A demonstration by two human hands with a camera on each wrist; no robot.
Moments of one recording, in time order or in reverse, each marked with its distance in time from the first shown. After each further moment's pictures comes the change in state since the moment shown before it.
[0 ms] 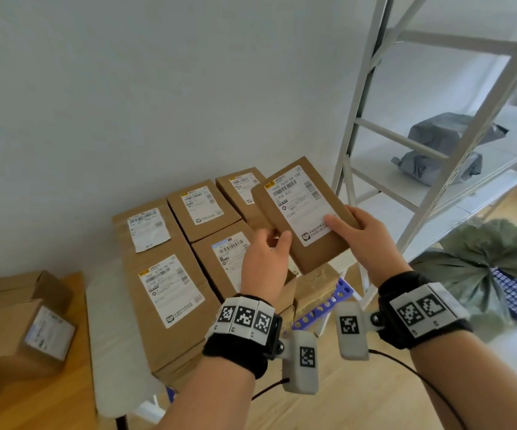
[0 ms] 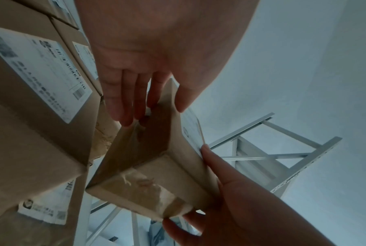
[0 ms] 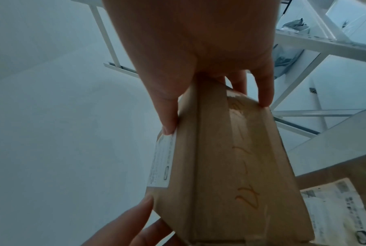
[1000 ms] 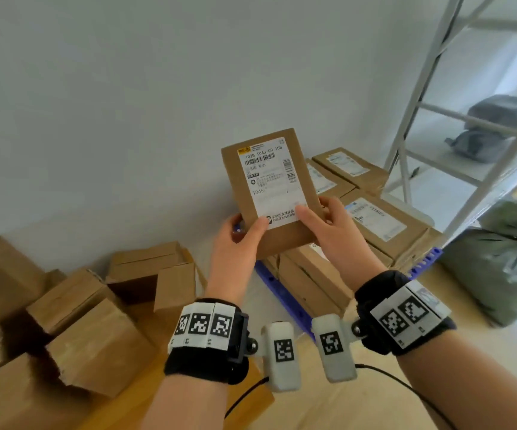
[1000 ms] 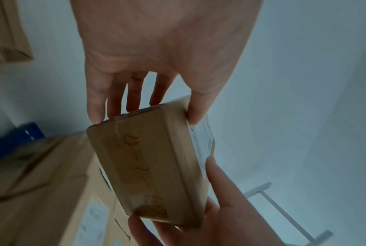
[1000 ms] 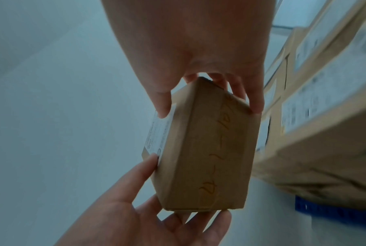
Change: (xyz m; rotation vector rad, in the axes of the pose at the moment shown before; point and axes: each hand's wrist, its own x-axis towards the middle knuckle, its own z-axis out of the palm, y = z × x) left_hand -0.050 -0.093 -0.361 -0.269 -0.024 -0.051; right_hand -0.175 -0.105 0.323 0.079 -0.062 -0.024
